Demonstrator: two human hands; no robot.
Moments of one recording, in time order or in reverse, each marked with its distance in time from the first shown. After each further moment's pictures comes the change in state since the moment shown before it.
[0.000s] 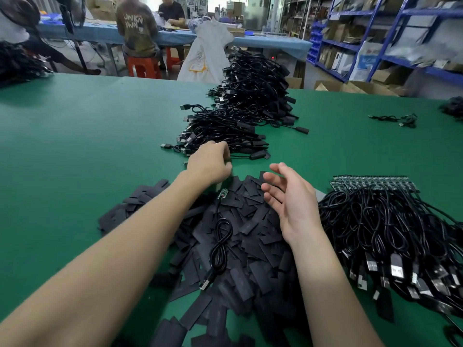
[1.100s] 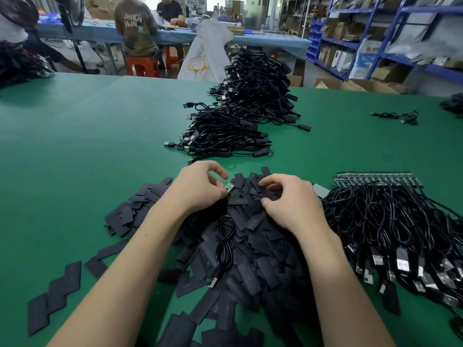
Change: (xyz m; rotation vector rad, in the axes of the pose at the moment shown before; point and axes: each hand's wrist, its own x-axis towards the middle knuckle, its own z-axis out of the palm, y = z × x) left_hand -0.087 0.001 -0.038 -0.418 -0.157 -0.168; right_hand 0.004 0.006 -0.014 -1.354 -0.064 -0.316
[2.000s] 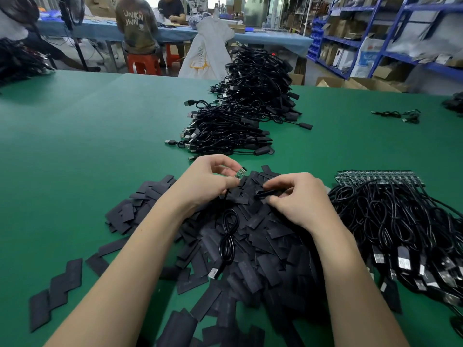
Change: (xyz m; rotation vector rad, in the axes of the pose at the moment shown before) left_hand -0.006 0.012 0.005 -0.458 -0.056 0.020; right_hand 0.007 0.015 -0.007 0.178 -0.013 -0.060
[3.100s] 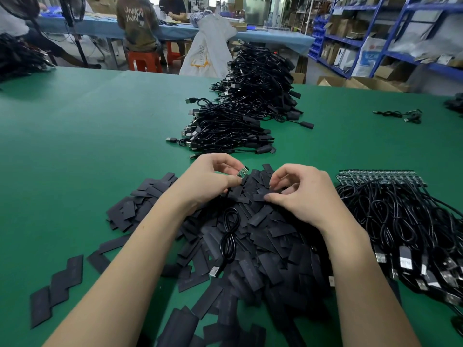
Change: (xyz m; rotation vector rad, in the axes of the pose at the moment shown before) left_hand 0.002 -0.003 0.000 0.003 -0.008 0.012; right_hand -0.002 -0.003 -0.014 0.019 -0.022 -0.085
